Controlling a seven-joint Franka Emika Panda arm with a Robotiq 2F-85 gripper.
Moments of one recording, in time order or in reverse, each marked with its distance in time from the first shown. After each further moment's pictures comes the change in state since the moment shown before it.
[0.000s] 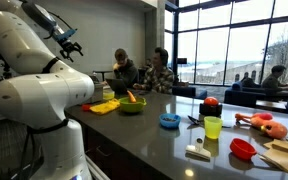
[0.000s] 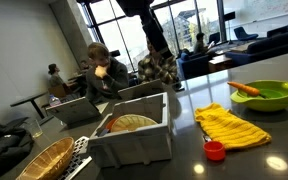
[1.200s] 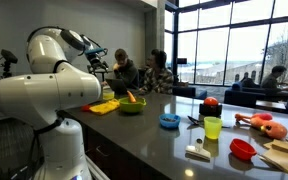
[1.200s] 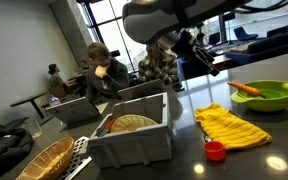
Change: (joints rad) arm -0.536 -0.223 0.197 0.277 0.096 -0.474 -0.021
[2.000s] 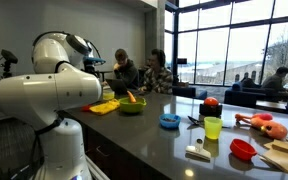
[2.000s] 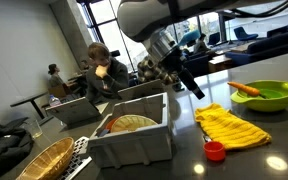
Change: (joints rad) arm -0.074 -0.044 0.068 0.073 0.367 0.026 -0.126
